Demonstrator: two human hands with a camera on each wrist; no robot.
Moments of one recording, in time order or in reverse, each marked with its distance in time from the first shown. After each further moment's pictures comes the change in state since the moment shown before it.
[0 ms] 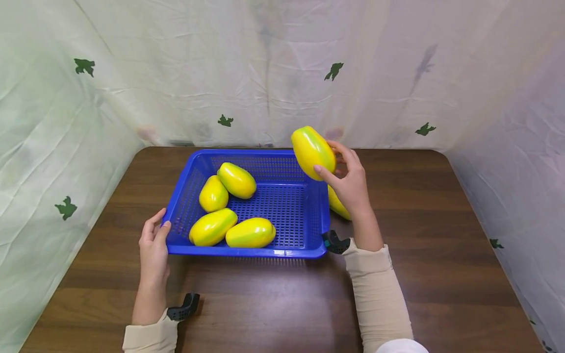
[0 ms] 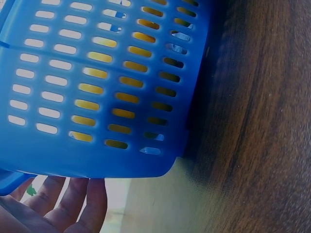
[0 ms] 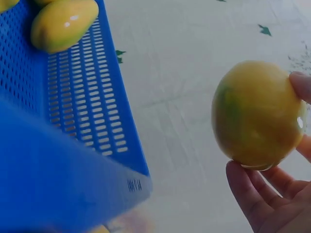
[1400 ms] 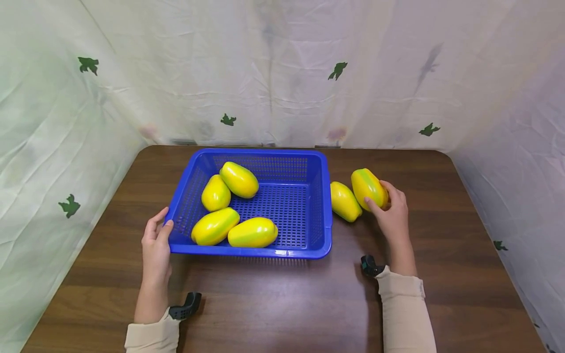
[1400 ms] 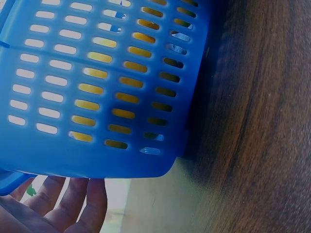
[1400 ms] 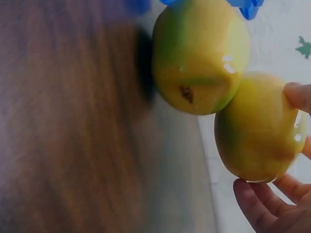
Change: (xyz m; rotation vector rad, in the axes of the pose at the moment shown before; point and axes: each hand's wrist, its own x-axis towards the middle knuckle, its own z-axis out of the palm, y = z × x) left_hand 0.000 0.000 0.000 -0.022 0.007 0.003; right_hand -0.057 0.126 -0.069 -0.389 0.075 0.317
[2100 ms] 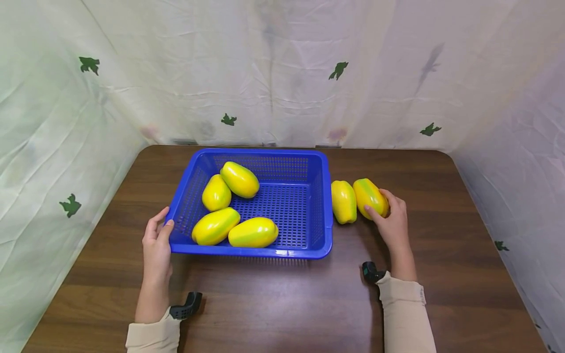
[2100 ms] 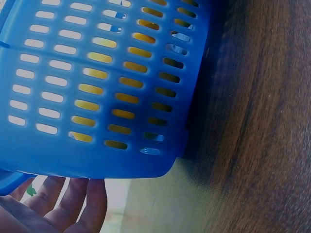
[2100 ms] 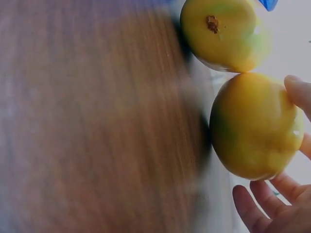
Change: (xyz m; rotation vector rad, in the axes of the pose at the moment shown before) left_hand 0.001 -0.002 0.000 -0.014 0.000 0.017; right_hand -0.008 0.019 0.006 0.014 -0.046 0.021
